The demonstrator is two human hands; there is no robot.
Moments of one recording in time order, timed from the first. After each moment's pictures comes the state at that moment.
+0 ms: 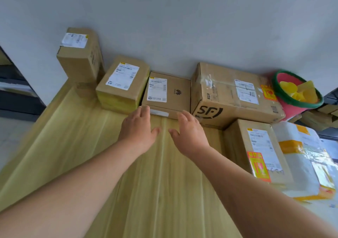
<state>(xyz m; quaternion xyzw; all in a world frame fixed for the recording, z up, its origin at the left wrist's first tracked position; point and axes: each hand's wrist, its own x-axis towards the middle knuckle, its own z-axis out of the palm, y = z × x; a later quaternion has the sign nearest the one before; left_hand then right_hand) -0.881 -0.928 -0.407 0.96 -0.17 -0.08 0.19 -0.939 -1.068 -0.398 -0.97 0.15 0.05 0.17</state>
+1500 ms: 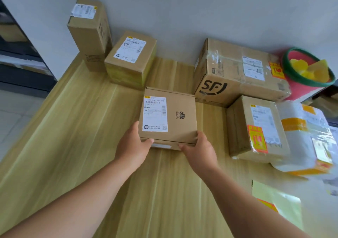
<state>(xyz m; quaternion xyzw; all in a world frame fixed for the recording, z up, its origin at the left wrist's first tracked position) -0.986 -0.883 -0.447 0.90 0.03 -0.18 0.39 -1.052 -1.054 -0.436 -0.86 0.35 0.08 0.37</state>
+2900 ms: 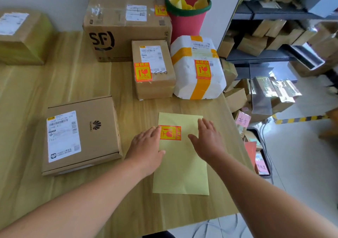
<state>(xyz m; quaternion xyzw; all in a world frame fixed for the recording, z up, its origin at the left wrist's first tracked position) -1.256 -1.098 -0.454 0.90 -0.34 -0.24 0.13 -1.342 -1.273 -0.475 -0.92 0.34 0.11 0.17</state>
